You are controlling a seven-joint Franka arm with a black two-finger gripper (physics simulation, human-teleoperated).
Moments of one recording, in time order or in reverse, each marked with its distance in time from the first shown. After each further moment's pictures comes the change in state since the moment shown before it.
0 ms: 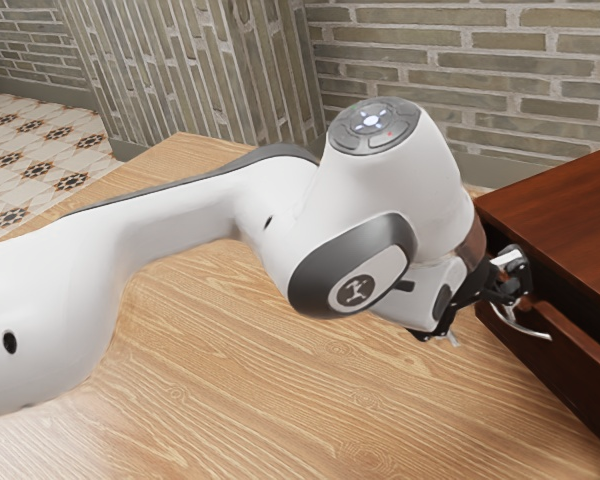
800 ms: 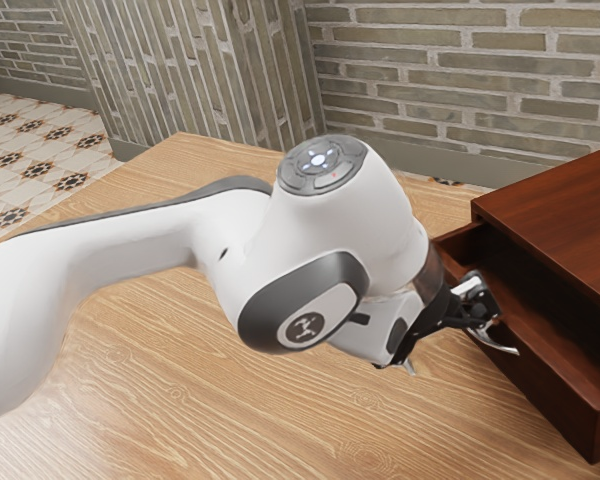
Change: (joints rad) arm -0.014 -0.133 0.023 -0.228 0.010 0.088 0.001
